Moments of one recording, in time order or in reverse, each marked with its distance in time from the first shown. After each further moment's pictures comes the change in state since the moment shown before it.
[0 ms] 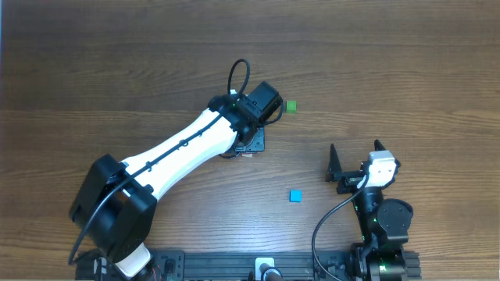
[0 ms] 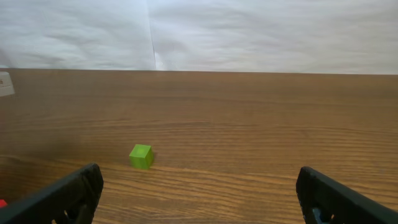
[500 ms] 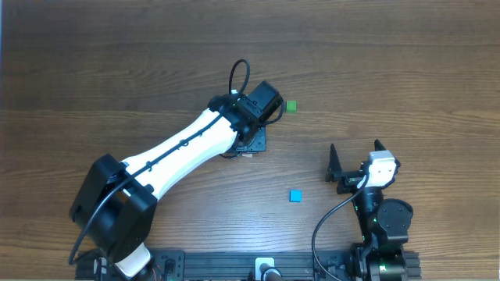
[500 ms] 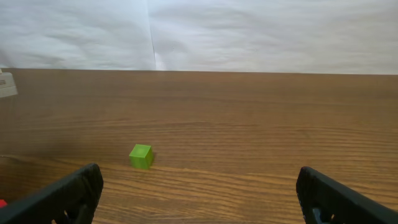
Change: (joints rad) left arm 0.000 0.002 0.000 0.014 0.027 0.000; right arm 0.000 0.000 0.000 0.000 0.000 0.000
